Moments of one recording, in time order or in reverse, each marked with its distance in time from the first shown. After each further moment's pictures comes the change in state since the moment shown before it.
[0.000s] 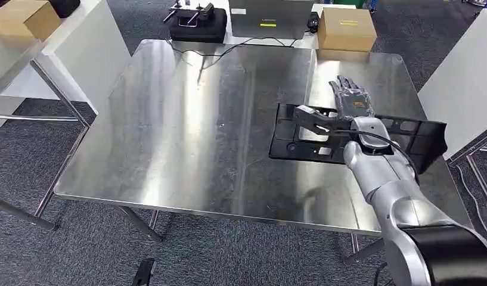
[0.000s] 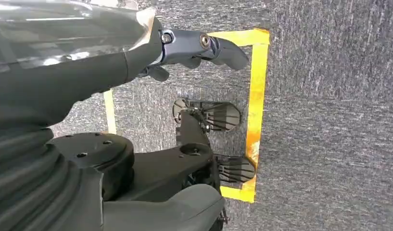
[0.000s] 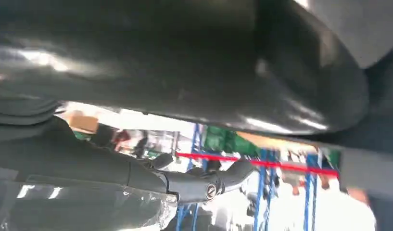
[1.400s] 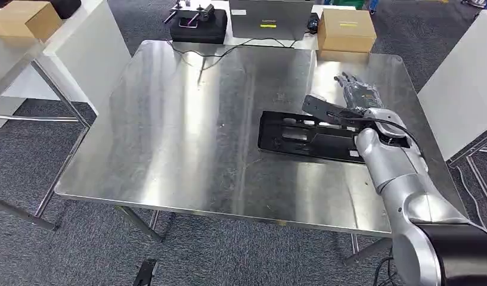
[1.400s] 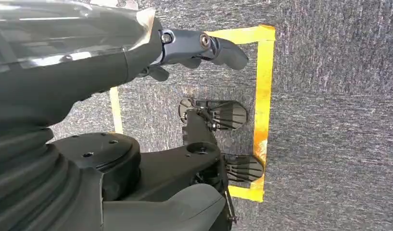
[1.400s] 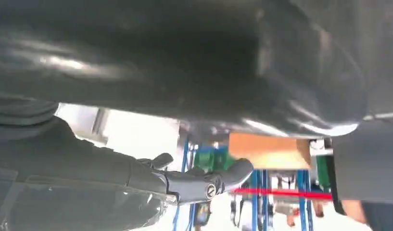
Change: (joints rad) left arm 0.000 0.001 -0.014 0.000 -0.013 -0.016 0.031; right arm -0.021 -0.026 -0.090 -0.046 -0.092 0.216 -0.077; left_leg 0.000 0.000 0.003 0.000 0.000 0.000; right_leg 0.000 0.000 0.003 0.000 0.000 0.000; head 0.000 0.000
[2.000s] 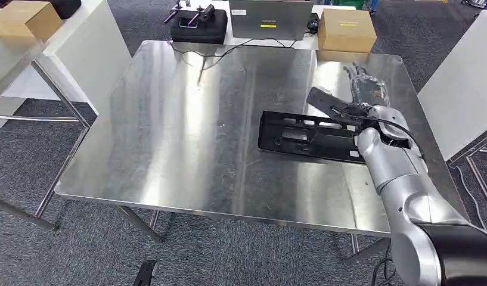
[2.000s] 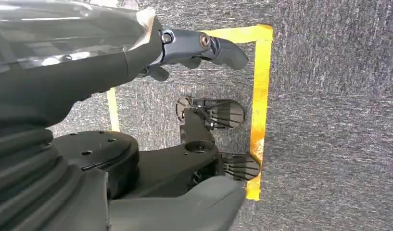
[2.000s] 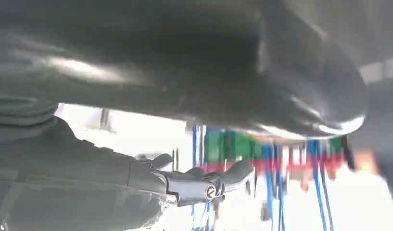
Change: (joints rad) left arm 0.005 -0.003 0.000 0.000 0.013 0.003 -0.020; right arm 0.011 0.006 -0.030 -0.028 0.019 -0.202 0.027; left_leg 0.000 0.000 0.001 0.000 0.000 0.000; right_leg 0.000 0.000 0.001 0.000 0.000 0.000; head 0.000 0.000
